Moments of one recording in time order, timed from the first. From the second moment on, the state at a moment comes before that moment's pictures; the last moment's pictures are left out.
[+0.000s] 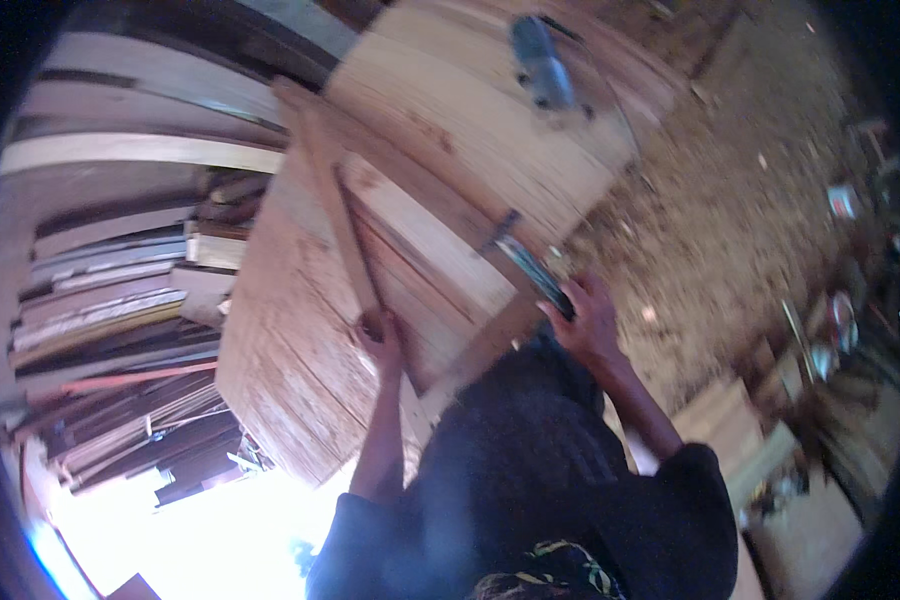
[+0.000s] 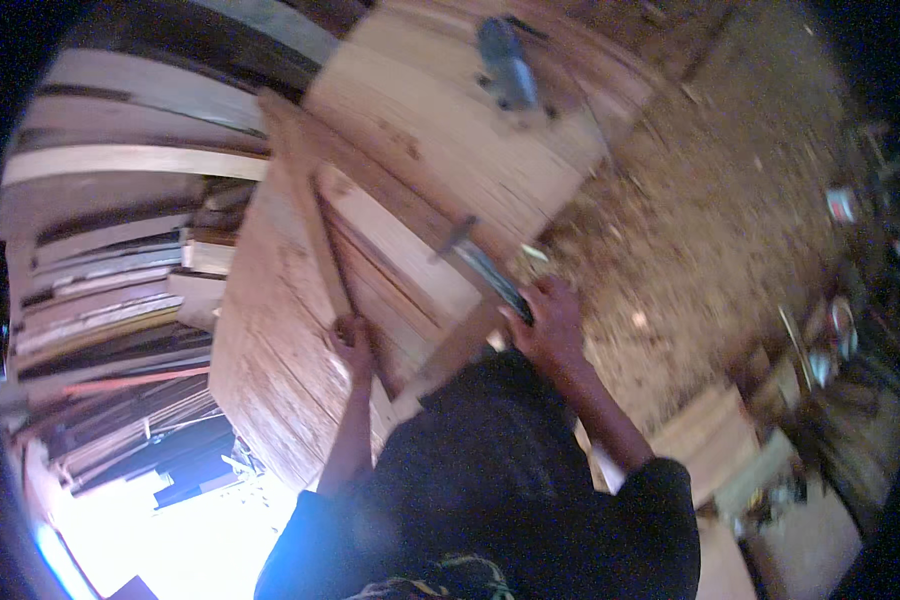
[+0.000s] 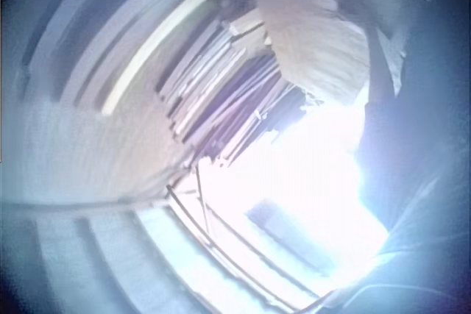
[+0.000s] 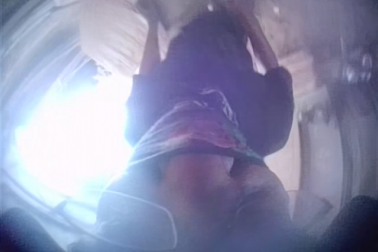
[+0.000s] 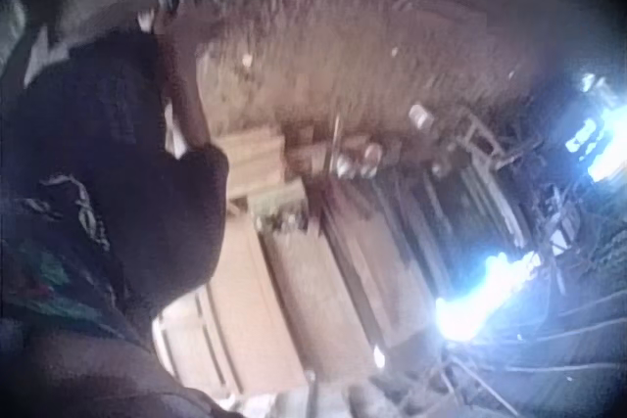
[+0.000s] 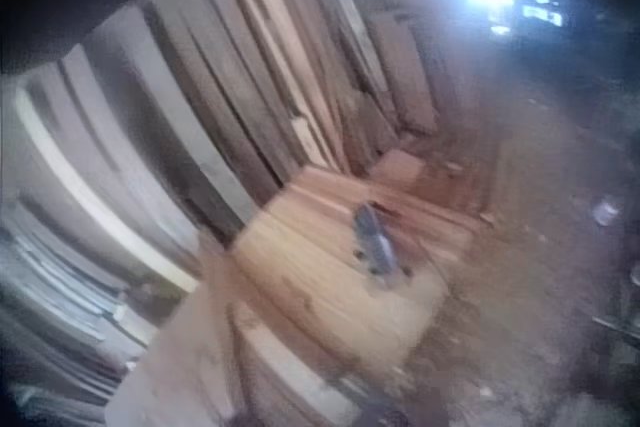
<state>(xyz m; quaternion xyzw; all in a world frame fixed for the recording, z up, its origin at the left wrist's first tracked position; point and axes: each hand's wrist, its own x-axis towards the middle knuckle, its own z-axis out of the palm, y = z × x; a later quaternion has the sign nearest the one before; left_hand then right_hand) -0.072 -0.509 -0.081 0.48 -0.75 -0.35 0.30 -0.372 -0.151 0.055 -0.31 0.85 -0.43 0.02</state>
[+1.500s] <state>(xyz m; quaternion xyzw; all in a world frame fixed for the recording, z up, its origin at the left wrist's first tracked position) -0.267 -0.575 -0.024 0.46 -0.84 -0.11 0.27 -0.413 -0.178 0.050 -0.30 0.87 -0.38 0.08</state>
